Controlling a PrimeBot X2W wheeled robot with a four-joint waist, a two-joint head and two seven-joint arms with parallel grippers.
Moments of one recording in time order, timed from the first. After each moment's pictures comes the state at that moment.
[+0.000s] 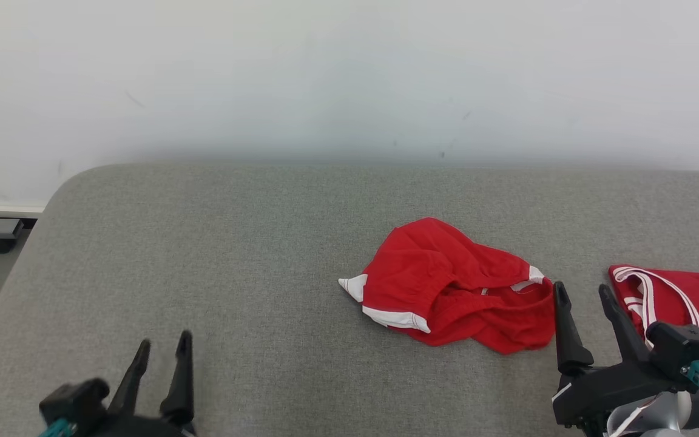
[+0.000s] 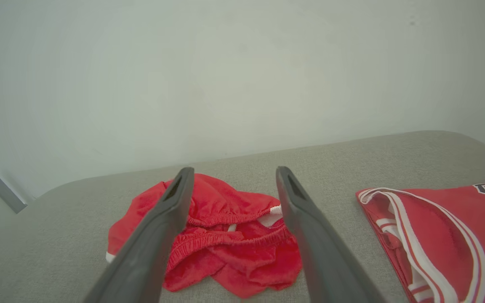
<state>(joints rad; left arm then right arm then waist) -0.13 0.25 -0.42 0.27 -0.67 0.11 -0.25 0.01 -0.06 0.00 -0.01 0.34 -0.08 -0.02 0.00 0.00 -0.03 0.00</state>
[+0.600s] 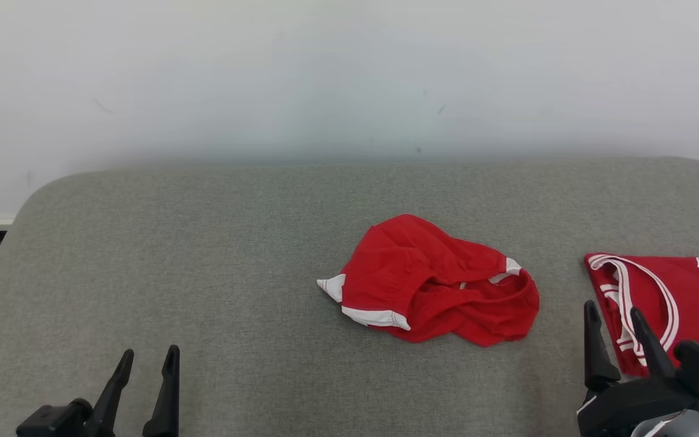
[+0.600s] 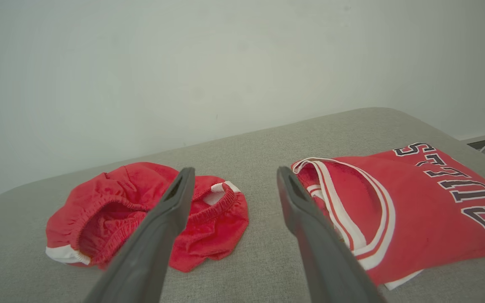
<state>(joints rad) 0.00 0.34 -0.38 0.08 -0.57 0.12 -0.22 0.06 -0.06 -0.06 0.01 0.34 -0.10 -0.01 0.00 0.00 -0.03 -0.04</state>
